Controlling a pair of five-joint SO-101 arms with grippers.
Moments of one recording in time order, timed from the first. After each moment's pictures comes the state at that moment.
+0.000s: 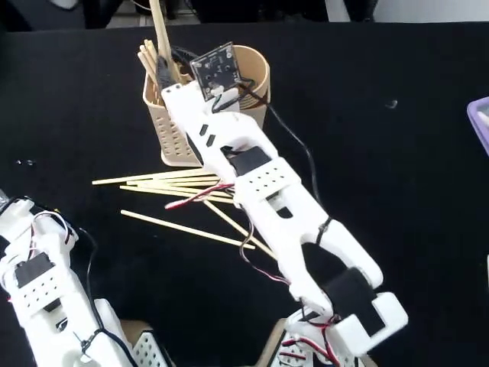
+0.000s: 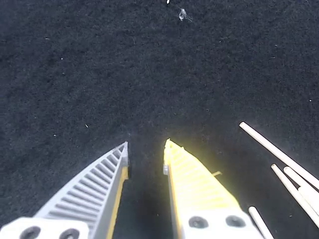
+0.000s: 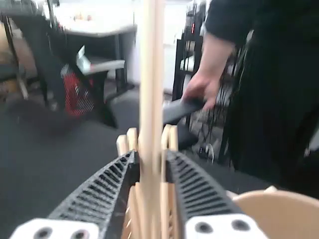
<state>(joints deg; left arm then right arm) -42.5 -58.8 78.1 33.8 9.5 -30.2 -5.0 25.9 -5.2 2.5</state>
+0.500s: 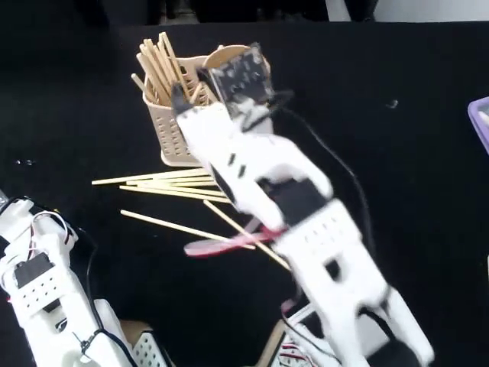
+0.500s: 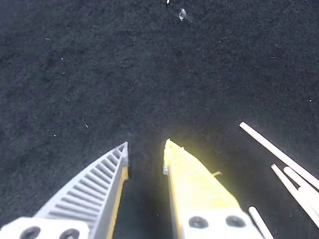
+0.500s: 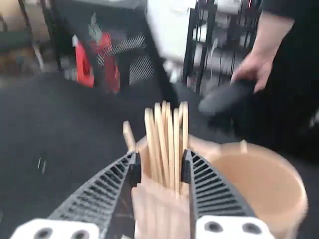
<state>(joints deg) -42.5 -58.8 78.1 33.8 9.5 -32.4 -36.8 25.9 37.3 2.3</state>
